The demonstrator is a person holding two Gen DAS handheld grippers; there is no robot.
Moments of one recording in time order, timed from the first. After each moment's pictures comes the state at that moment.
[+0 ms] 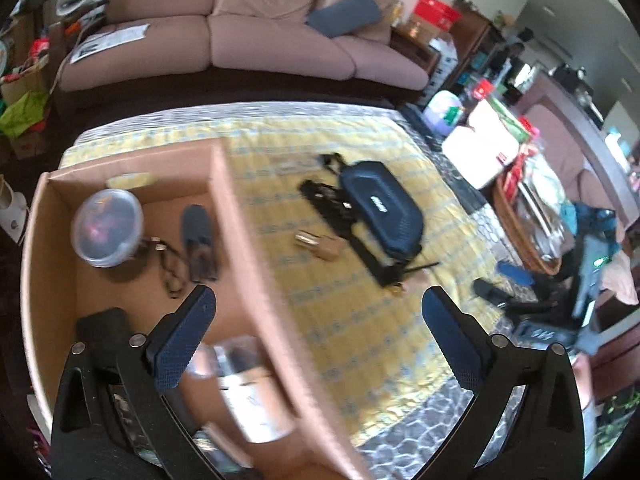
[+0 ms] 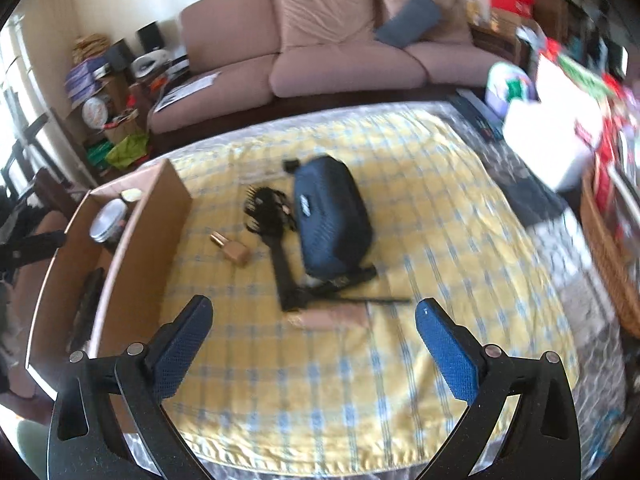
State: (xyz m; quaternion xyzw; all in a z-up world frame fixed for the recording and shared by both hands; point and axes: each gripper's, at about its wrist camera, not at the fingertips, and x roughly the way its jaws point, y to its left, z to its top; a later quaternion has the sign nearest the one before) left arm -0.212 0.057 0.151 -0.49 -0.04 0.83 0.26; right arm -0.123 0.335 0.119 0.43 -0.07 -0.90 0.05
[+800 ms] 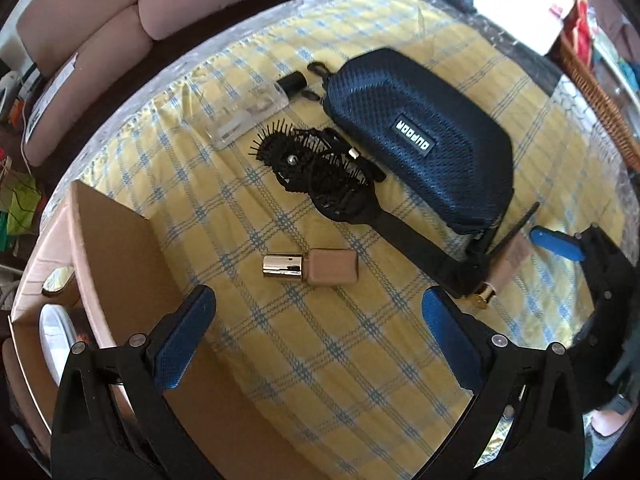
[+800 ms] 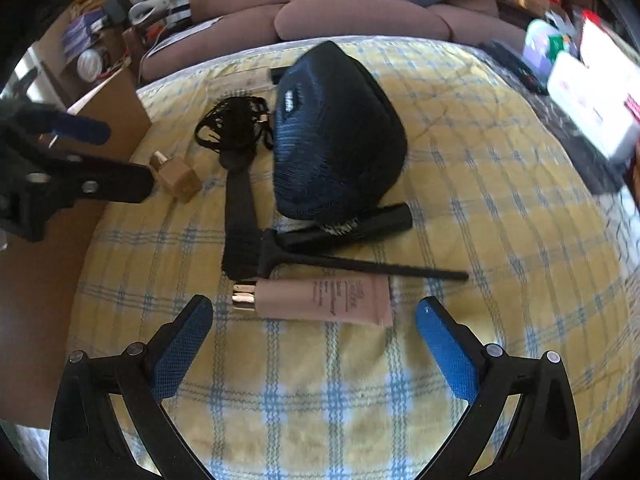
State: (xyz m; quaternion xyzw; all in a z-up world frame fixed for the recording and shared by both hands) left arm -0.289 0.197 0.044 -0.58 0.21 0.76 0.21; right arm -0.169 0.320 0.012 0.49 -0.01 -0.87 0.08
